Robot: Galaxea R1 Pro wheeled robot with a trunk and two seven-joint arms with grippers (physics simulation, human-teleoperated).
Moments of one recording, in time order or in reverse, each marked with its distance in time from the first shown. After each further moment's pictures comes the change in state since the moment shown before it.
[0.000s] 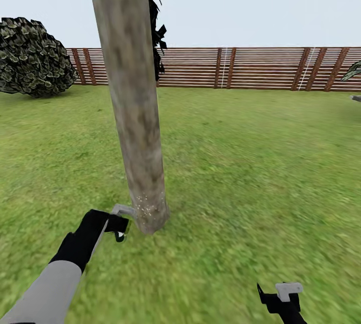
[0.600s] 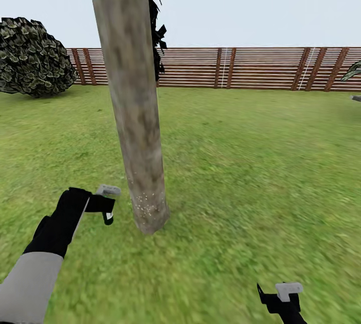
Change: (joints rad) left arm -0.036 0.106 -0.006 -0.279 0.005 0.254 -0.140; right arm 0.000 0.000 0.000 0.001 0.000 0.000 0.000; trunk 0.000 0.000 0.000
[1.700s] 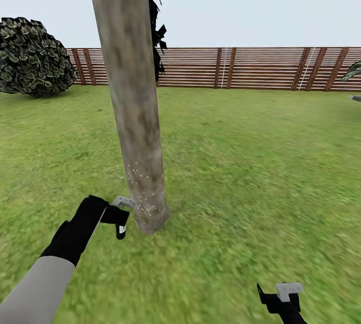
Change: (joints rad) left arm 0.024 -0.043 -0.130 0.070 0.012 0.007 -0.022; right arm 0.000 0.000 0.000 0.000 0.000 0.000 0.000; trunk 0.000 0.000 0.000
